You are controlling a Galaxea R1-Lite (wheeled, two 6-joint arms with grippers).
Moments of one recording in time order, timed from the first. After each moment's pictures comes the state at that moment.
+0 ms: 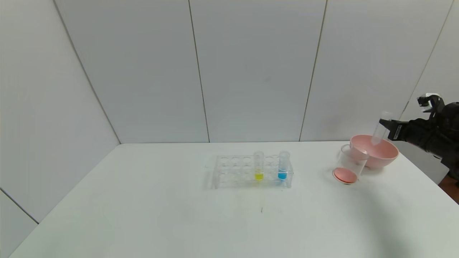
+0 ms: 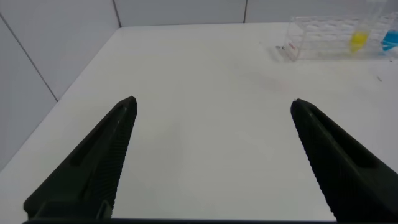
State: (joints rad) left arm 0.00 0.00 0.00 0.00 0.00 0.00; right arm -0.27 2.06 -1.09 -0.88 0.34 0.02
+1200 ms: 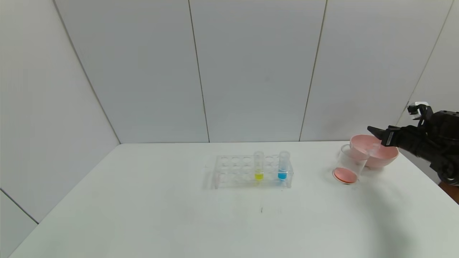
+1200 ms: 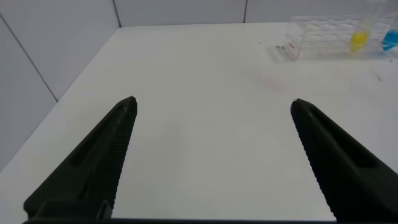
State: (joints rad) left arm 0.00 0.00 0.00 0.00 0.00 0.00; right arm -0.25 2.13 -1.10 -0.91 0.34 0.00
